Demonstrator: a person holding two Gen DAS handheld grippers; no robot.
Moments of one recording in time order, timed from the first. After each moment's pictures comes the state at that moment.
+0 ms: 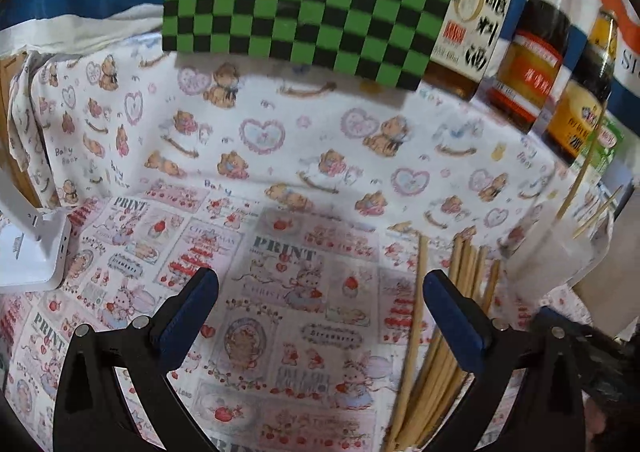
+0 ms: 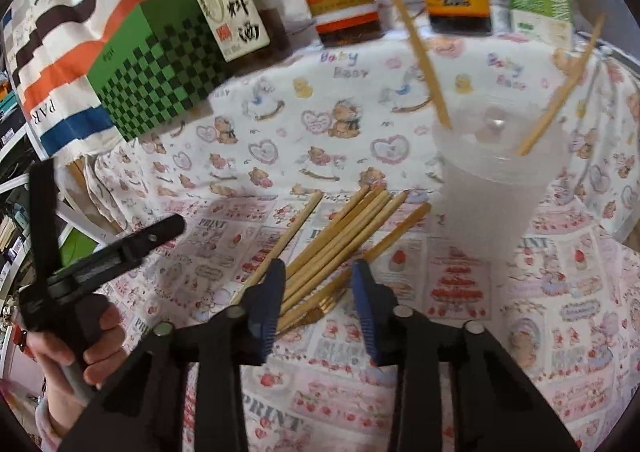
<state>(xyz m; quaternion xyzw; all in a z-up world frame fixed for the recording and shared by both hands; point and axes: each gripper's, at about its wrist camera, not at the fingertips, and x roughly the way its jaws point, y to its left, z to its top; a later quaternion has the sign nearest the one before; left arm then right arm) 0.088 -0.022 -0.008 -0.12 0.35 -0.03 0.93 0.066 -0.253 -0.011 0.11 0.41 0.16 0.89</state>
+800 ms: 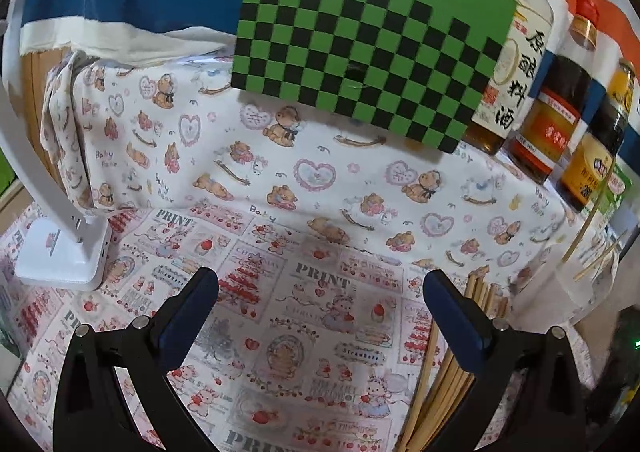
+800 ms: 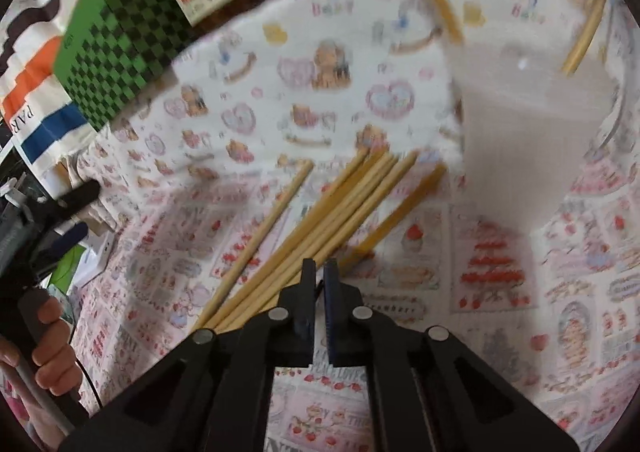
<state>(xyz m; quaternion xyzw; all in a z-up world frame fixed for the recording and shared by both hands) 0.075 0.005 0.009 -0.14 0.32 0.03 0.94 0.074 -0.252 -0.034 0.14 0.41 0.15 0.89</state>
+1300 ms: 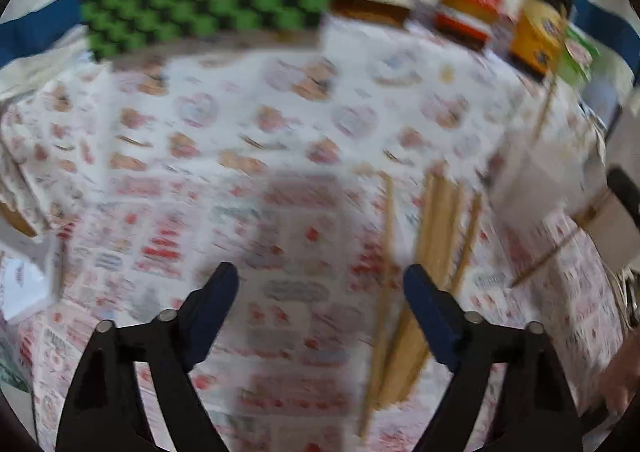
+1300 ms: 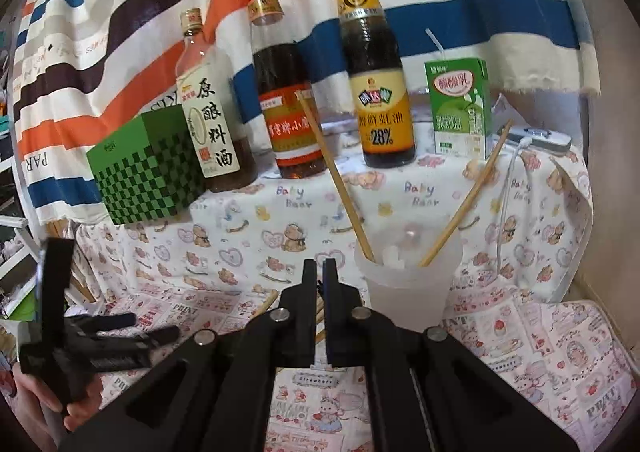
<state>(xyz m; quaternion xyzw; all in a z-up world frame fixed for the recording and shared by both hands) 0.083 -0.069 -0.018 -0.02 0.43 -0.08 0.90 0.023 -0.290 0.047 0.10 0.22 0.08 0.97</state>
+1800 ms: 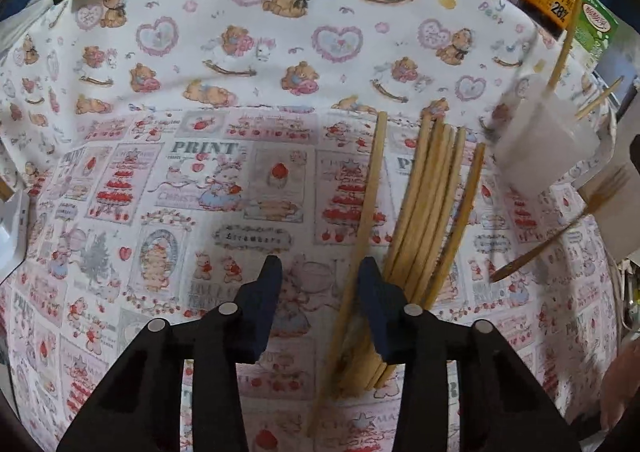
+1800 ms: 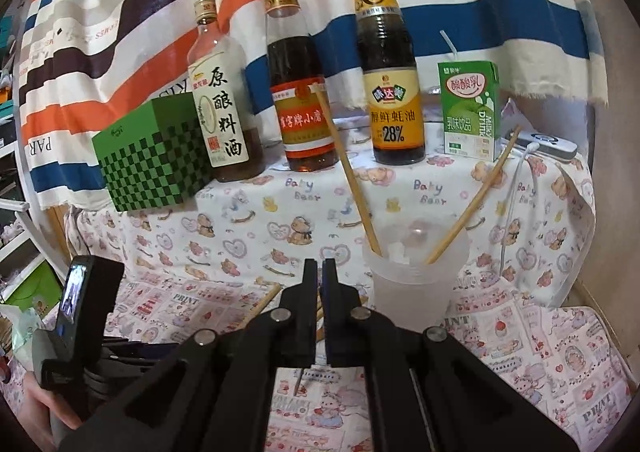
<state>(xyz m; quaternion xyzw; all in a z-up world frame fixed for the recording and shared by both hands) 0.090 -0.083 -0.047 -0.03 0.50 -0.08 0.86 0.019 -0.287 0.044 0.09 0.23 0.08 0.96</state>
